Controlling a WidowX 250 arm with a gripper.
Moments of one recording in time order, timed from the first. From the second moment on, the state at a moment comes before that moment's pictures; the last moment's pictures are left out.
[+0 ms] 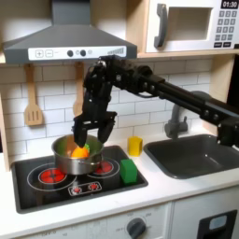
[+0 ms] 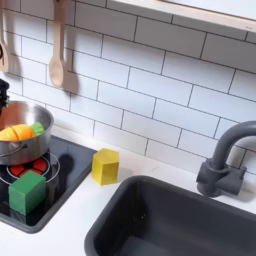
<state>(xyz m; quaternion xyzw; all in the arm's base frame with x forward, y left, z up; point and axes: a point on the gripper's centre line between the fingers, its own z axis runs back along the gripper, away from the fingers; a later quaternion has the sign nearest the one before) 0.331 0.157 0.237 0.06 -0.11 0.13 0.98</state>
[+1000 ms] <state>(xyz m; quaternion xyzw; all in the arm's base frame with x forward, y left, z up) 0.366 0.175 0.223 0.04 -0.11 -0.02 0.99</state>
